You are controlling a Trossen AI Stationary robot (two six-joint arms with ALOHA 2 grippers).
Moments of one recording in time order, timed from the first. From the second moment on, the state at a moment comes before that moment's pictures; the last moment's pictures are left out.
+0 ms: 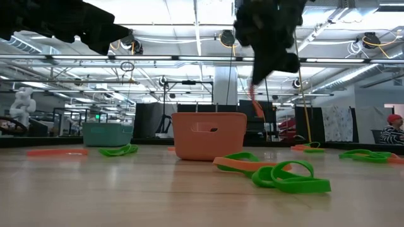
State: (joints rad) left arm -0.37 0.91 0.29 0.46 -0.21 0.04; right arm 0.05 1.59 1.25 -0.77 0.02 0.73
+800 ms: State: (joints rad) left arm -0.37 0.91 0.29 0.46 -0.21 0.04; right arm 0.15 1.80 1.25 -0.41 0.07 0.72
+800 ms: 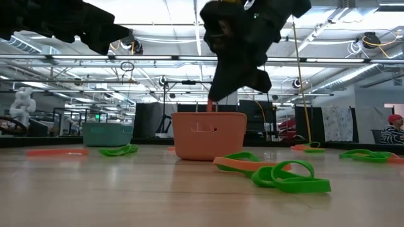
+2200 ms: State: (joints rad) left arm -0.35 0.91 0.29 0.41 -0.21 0.05; right arm -0.34 1.96 1.41 -0.36 0.08 0.32
